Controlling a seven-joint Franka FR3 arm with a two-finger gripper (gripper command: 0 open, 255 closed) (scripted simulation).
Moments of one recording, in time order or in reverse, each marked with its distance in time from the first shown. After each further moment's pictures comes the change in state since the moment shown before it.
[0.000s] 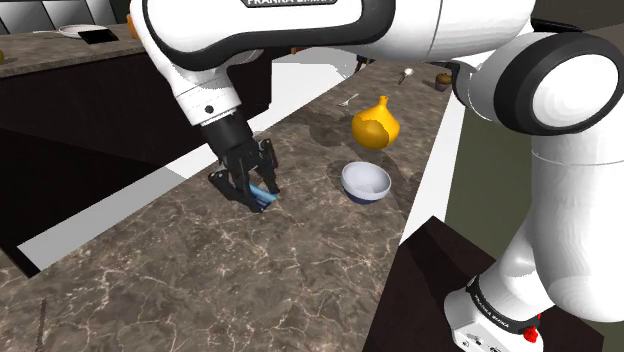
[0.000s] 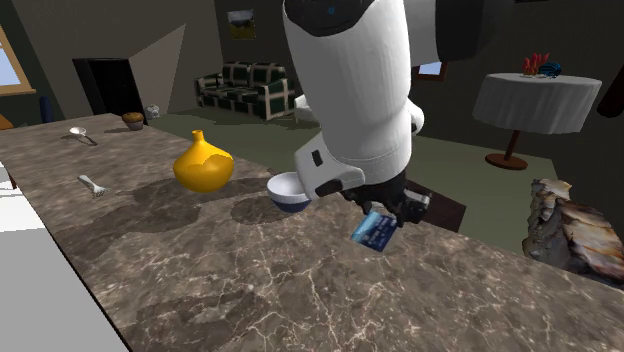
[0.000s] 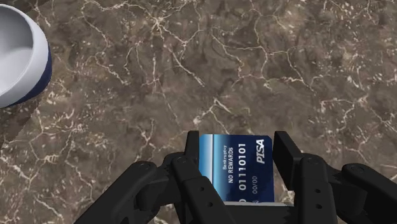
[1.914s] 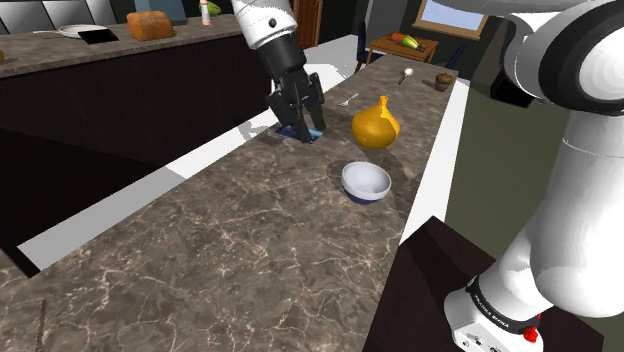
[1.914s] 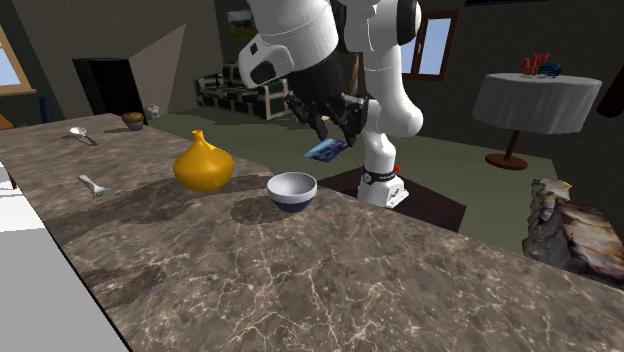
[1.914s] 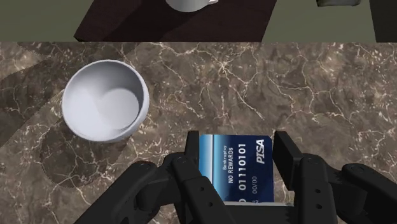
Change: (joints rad) arm -0.153 -0.182 -0.034 0.015 -0.020 -0.210 -0.177
